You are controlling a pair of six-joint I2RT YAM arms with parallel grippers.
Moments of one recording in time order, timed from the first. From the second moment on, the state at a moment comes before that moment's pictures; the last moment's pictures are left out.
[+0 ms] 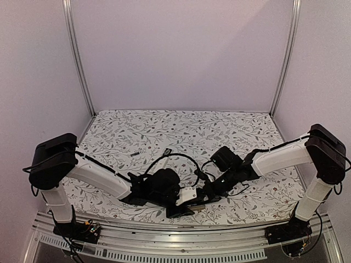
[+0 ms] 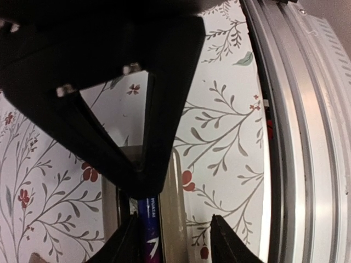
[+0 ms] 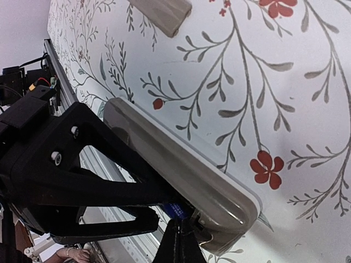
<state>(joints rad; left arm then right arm) -1.21 1.85 0.84 0.25 0.17 0.21 0.89 1.71 0.81 -0.17 -0.62 0.60</state>
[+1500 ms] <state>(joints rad) -1.13 1.58 0.58 0.21 0.09 0.25 0.92 1.70 0.92 -0.34 -0.51 0.61</state>
